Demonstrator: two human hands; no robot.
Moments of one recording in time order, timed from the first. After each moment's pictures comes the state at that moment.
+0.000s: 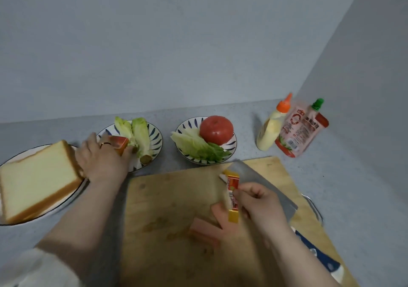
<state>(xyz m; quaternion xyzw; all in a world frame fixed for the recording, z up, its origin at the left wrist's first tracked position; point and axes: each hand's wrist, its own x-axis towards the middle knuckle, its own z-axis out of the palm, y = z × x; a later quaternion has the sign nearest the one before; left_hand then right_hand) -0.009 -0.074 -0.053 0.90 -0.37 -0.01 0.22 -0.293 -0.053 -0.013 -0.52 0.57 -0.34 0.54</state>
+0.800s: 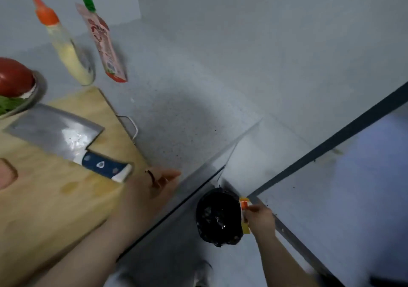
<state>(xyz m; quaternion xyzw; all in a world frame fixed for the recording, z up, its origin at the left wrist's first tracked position) -0.451 0.039 -0.068 0.59 -0.66 -0.36 0.29 -0.691 0.087 -0.233 -0.27 0.87 -0.17 0.37</state>
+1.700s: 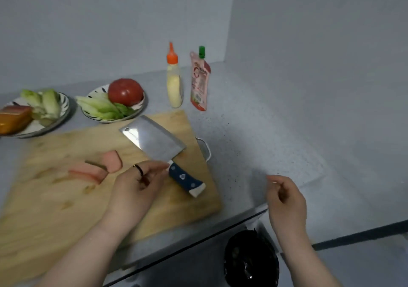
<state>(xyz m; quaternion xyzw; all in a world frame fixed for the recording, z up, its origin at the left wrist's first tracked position) -0.352 0.042 -0.032 0.66 -0.54 -0.26 0.44 -0.594 0.019 -0.071 -0.49 0.65 -0.48 0.33</state>
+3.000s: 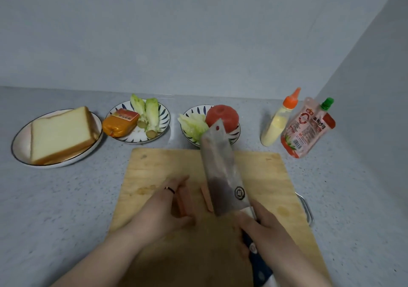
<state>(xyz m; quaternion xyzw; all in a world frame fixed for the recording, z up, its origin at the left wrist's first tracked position) -0.156 0.029 -0.069 0.70 -0.56 -0.32 0.32 -0.355 -0.010 -0.005 -0.59 0.51 -0.18 0.60</state>
